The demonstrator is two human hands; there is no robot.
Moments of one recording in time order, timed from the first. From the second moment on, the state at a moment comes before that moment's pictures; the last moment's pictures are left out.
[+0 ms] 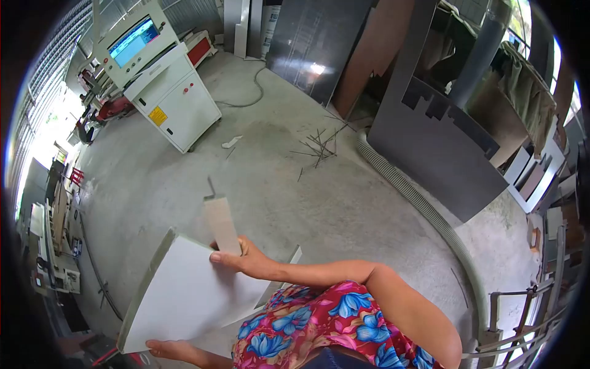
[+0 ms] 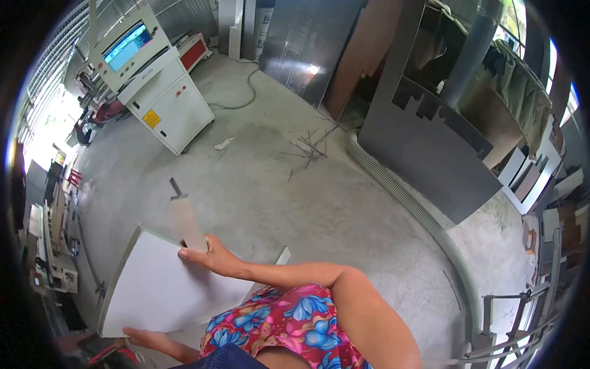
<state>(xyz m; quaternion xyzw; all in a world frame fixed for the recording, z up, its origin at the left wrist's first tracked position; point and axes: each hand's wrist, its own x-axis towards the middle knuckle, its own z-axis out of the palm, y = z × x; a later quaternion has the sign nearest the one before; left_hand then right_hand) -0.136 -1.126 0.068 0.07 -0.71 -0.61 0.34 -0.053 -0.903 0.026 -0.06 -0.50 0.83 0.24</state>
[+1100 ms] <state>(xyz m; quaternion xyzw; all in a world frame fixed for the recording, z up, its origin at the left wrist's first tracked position) -0.190 -0.643 0.124 -0.22 -0.53 -0.76 0.29 -0.019 -0.472 0.097 -0.06 -0.45 0.76 0.48</state>
